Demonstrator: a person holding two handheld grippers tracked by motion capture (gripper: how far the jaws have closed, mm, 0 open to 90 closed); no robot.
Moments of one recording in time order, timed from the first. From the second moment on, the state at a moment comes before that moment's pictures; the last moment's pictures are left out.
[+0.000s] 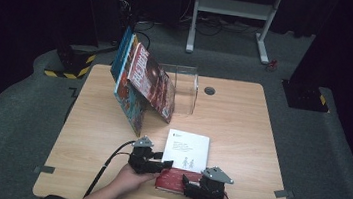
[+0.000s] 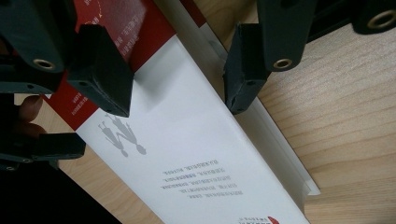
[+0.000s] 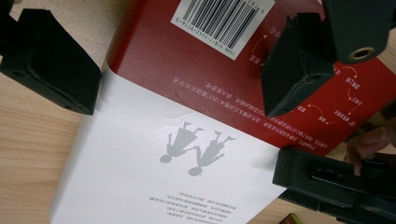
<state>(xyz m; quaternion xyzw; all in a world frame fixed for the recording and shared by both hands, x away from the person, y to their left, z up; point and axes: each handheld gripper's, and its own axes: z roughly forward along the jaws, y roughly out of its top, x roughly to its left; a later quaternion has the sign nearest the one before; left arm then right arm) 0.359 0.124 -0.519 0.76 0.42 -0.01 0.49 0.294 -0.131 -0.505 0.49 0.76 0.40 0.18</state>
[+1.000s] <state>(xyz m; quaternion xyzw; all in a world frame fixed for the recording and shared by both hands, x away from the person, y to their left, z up) 0.362 0.111 -0.506 0.78 0.40 0.03 0.48 0.294 -0.137 -0.505 0.50 0.76 0.40 0.14</state>
